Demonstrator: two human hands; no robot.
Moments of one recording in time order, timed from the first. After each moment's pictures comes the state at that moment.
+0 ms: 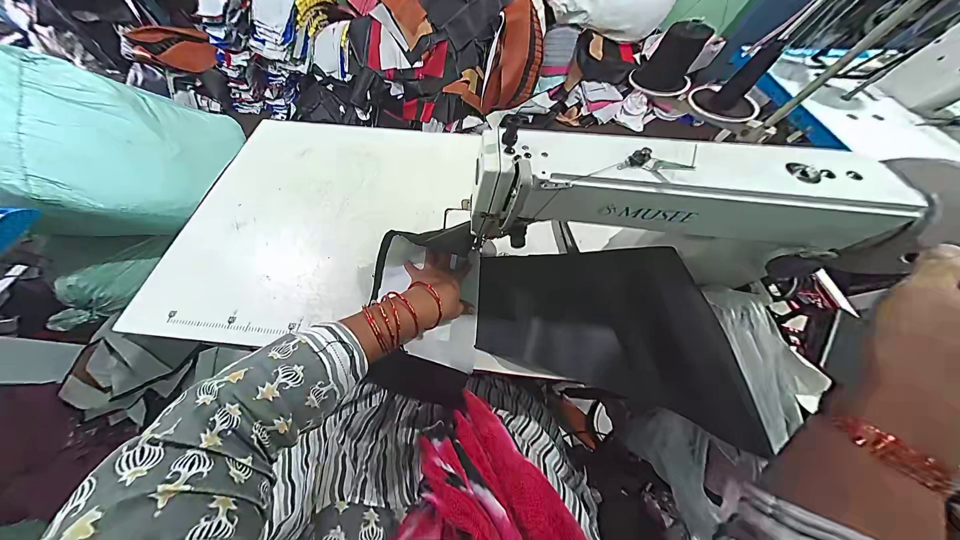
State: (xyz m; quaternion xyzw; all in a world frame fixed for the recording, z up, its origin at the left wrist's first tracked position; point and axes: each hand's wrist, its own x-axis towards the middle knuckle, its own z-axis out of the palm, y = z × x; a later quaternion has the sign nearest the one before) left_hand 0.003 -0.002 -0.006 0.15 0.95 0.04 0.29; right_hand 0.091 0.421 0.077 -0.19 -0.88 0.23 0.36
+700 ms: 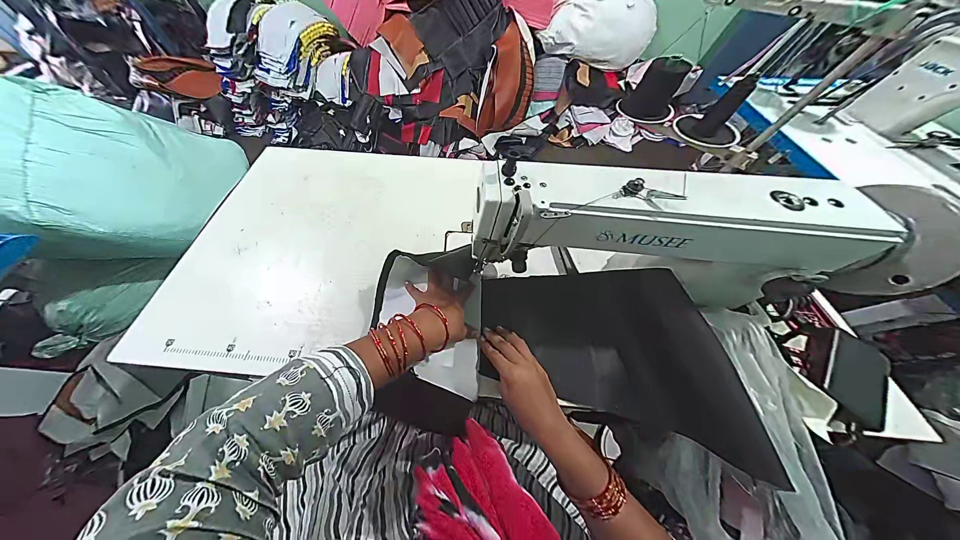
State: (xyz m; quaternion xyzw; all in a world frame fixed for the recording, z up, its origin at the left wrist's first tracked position) left_hand -0.003 0.003 0.000 0.14 0.94 0.03 0.31; right_hand 0.111 0.158 -0.093 0.21 -0.94 0.21 0.18
